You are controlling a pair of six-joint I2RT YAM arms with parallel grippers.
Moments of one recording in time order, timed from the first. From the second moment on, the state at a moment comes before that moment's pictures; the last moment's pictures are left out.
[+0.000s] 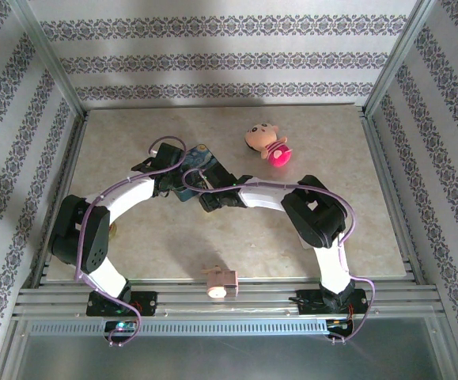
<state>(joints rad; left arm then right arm) -0.34 1.64 1.05 -0.44 -0.18 -0.66 0.79 2.05 1.30 -0.25 0.02 0.21</state>
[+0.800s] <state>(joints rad) -0.34 1.60 1.01 -0.42 -0.17 -0.68 0.77 2.04 1.28 -0.19 -0.03 0.41</state>
